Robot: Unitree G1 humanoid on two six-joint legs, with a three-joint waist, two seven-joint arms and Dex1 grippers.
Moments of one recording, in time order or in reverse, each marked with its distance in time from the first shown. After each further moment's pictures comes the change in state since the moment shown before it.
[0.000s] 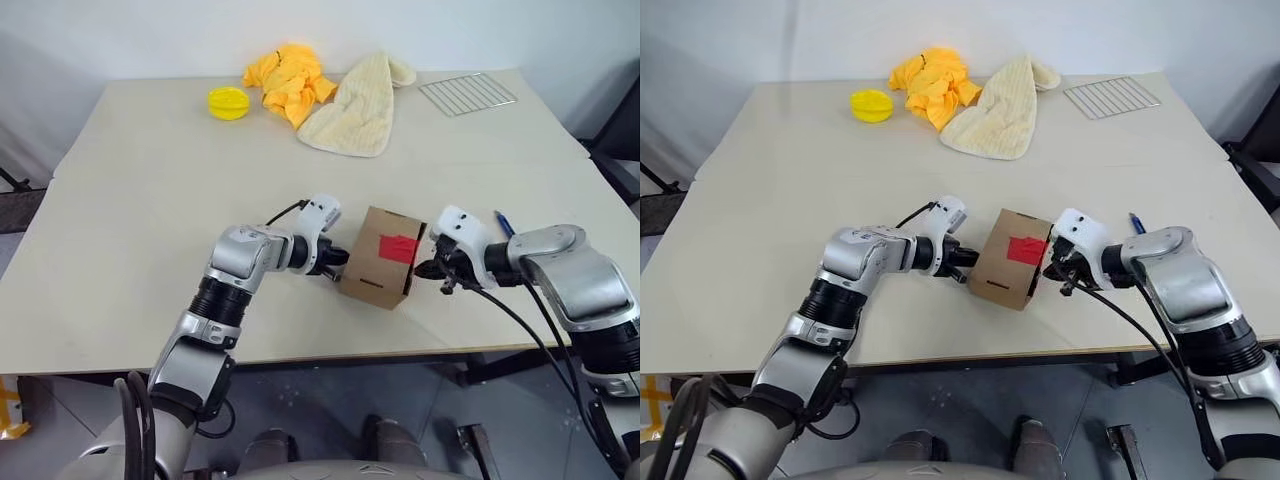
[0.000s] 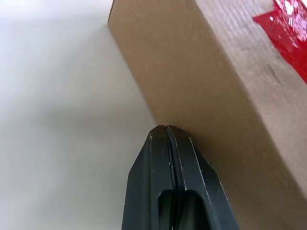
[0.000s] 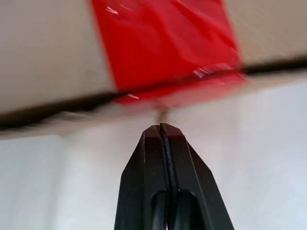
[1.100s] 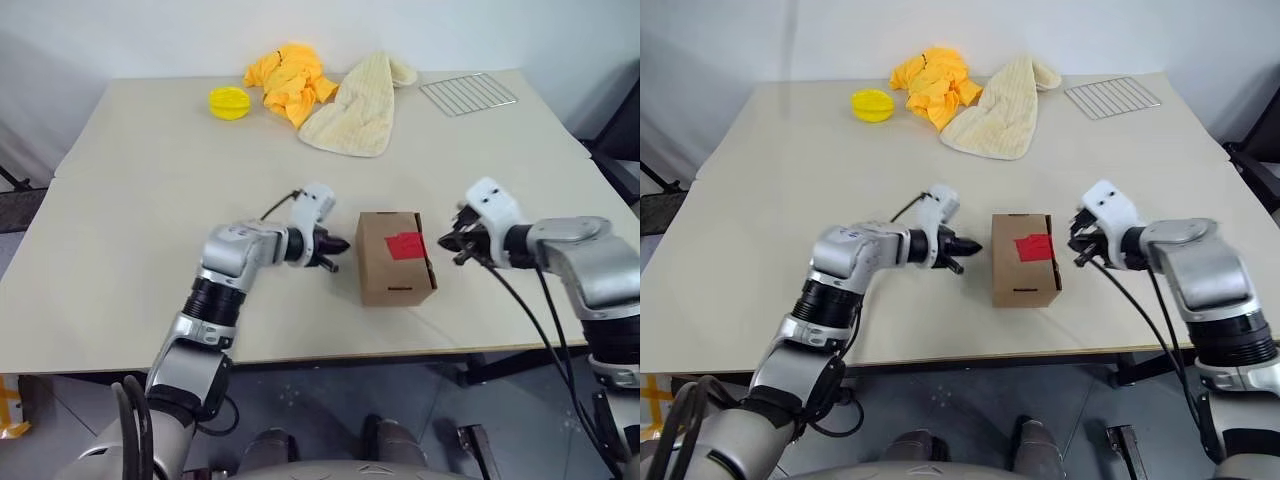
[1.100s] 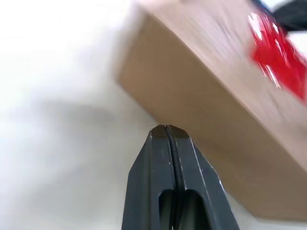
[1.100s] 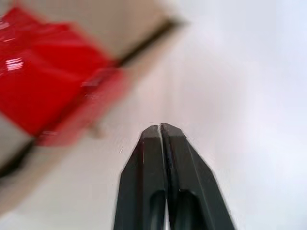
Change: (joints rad) left arm -0.009 0.014 0.105 -0.024 -0.027 -0.061 0.027; right arm -0.026 -0.020 -0.140 0.033 0.045 0.060 -0.224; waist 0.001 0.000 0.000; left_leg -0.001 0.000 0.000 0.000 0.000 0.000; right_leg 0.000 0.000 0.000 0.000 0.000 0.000
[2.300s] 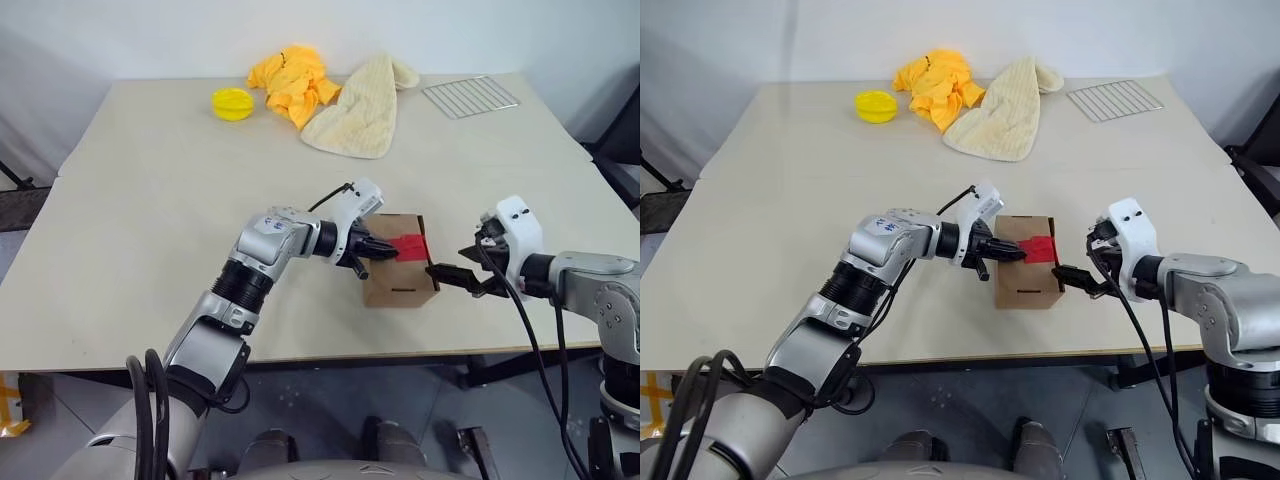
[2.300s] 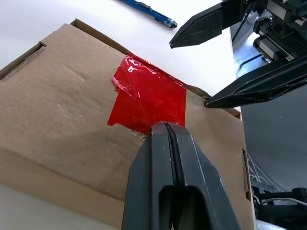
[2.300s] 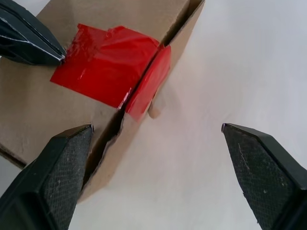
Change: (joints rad) left arm -0.110 -0.073 -0.189 0.180 0.004 -0.195 -0.297; right arm 0.203 0.089 -0.272 -0.300 0.299 0.351 -0.190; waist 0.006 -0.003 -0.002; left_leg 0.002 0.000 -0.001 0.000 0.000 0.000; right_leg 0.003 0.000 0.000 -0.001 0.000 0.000
